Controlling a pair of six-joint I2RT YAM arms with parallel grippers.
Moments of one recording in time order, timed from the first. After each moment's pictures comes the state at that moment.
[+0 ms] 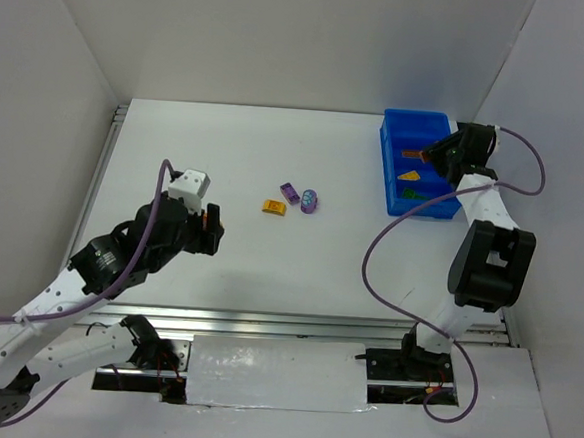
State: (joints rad) left arm -0.74 0.80 1.00 -0.73 -0.36 -0.34; right arm -0.22 1.69 1.30 -0.11 -0.11 0.81
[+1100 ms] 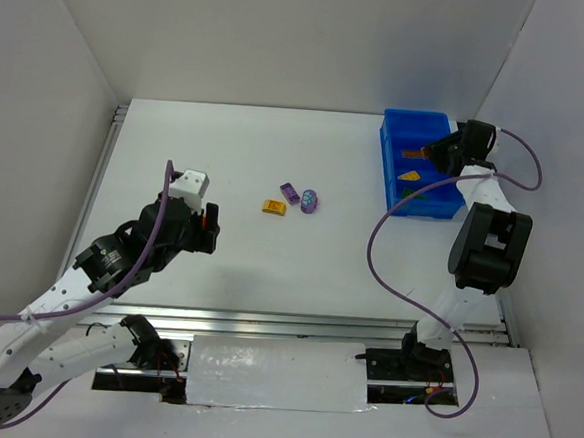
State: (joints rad) left arm -0.72 0.81 0.96 -0.72 -0.42 -0.32; right arm -0.25 1.87 1.43 -0.10 -0.12 0.90
